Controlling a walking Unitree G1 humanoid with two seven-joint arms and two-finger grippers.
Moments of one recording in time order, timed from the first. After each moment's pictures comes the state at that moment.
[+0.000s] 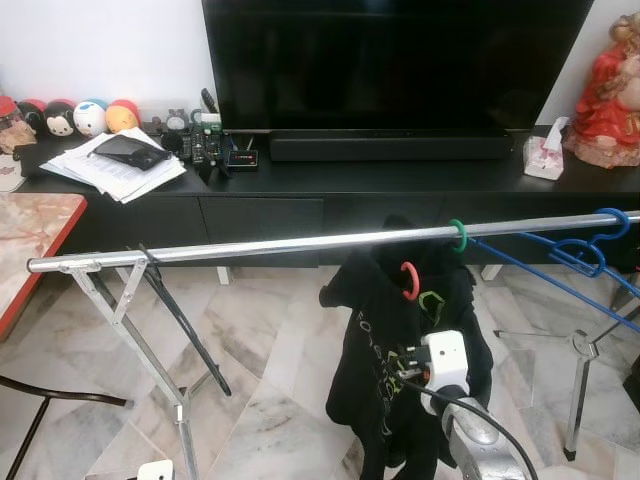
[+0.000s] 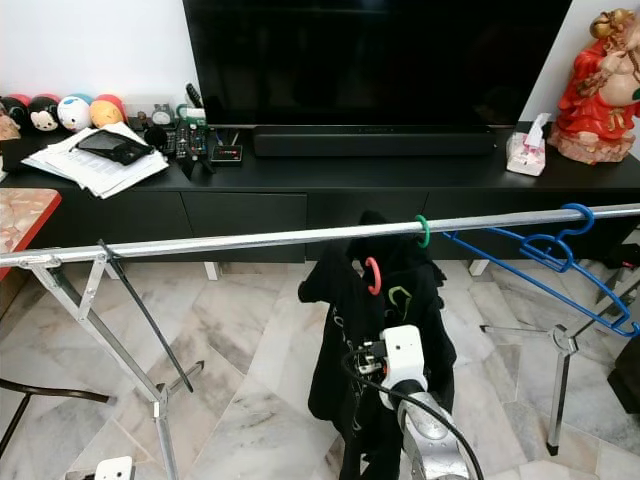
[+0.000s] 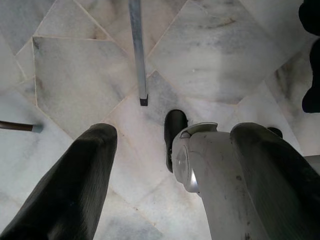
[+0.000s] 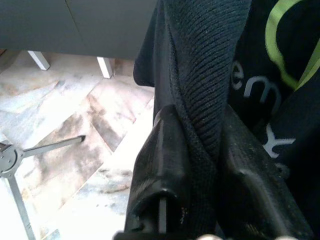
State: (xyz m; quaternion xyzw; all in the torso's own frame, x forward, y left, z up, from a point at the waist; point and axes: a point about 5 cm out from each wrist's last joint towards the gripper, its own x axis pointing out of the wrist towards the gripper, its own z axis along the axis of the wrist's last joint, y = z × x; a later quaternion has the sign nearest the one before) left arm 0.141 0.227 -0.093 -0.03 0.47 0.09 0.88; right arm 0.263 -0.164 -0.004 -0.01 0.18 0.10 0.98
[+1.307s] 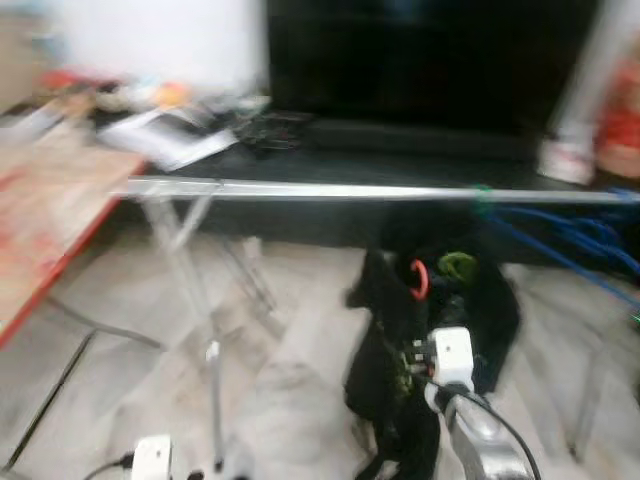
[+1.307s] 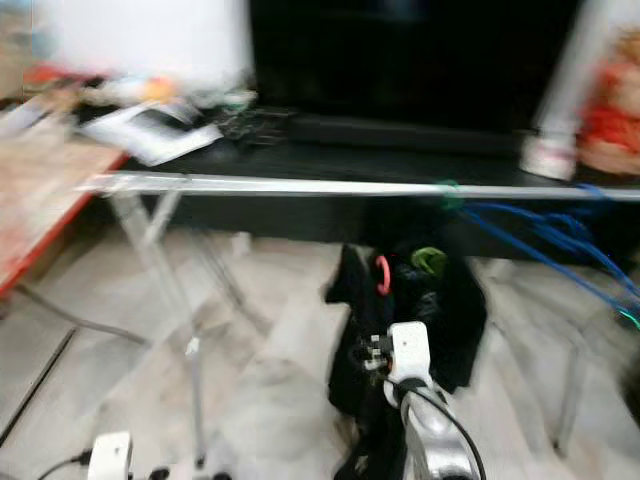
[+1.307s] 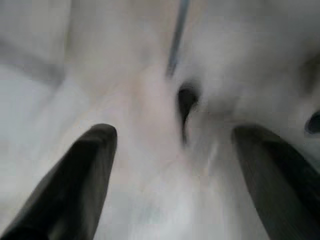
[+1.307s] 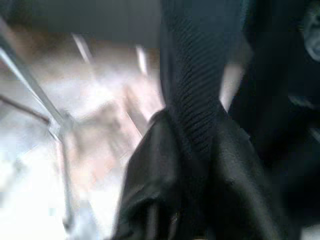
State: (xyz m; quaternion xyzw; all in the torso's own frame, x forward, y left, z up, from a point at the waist) left arm 0.139 0.228 -0.093 -0.03 0.46 0.09 0.88; right arm 0.291 -0.161 0.017 0.01 0.16 0.09 0.98
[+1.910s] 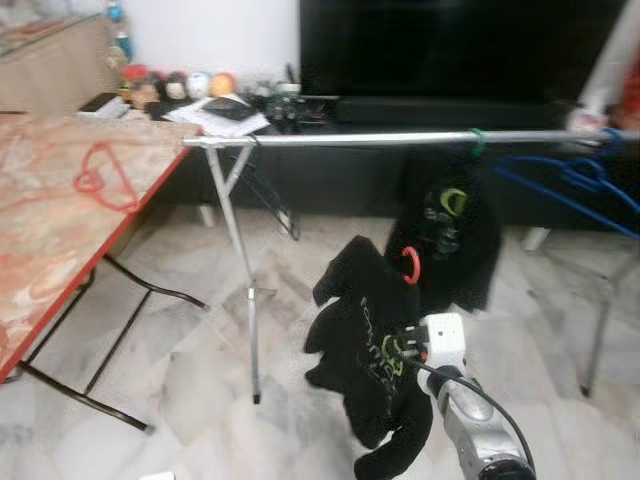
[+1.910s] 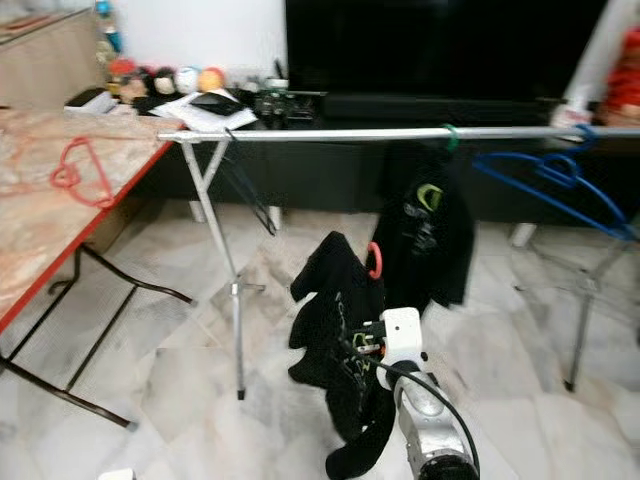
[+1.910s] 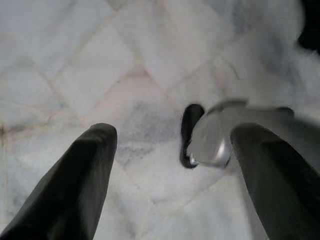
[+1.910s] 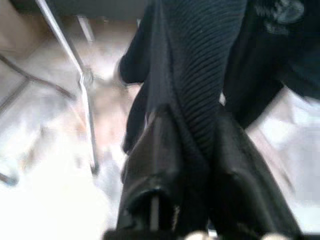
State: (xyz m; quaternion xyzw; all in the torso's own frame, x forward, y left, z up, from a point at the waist) left arm 0.139 0.229 -0.093 -0.03 0.47 0.09 0.88; right arm 0.286 -0.163 0.010 0.01 0.17 0.09 0.98
